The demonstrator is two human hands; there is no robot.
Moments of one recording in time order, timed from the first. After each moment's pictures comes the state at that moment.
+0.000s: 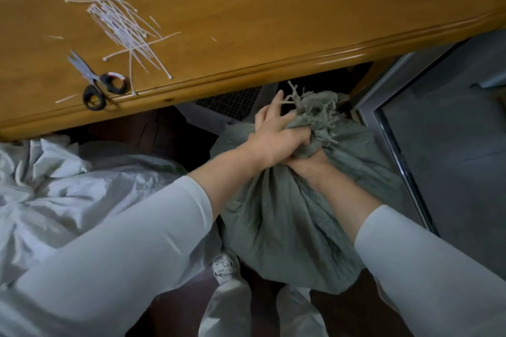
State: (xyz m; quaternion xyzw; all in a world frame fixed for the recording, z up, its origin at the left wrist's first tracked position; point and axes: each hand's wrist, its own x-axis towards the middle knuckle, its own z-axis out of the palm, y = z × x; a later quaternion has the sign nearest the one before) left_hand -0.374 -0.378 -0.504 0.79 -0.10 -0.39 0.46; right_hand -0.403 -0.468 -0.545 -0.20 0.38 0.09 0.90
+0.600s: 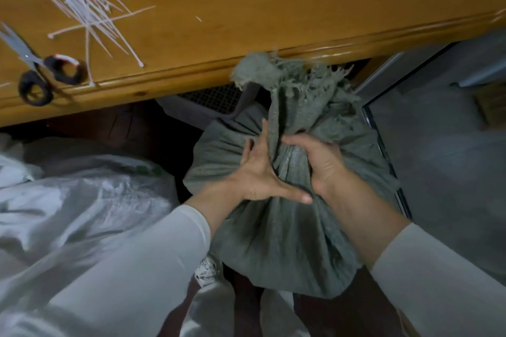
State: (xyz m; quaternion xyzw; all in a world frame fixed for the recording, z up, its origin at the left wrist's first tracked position) left_hand -0.376 -0.364 -0.605 0.82 -0.14 -0.42 0.36; right_hand -0.390 -0.485 -0.580 -0.47 0.42 0.13 0.76
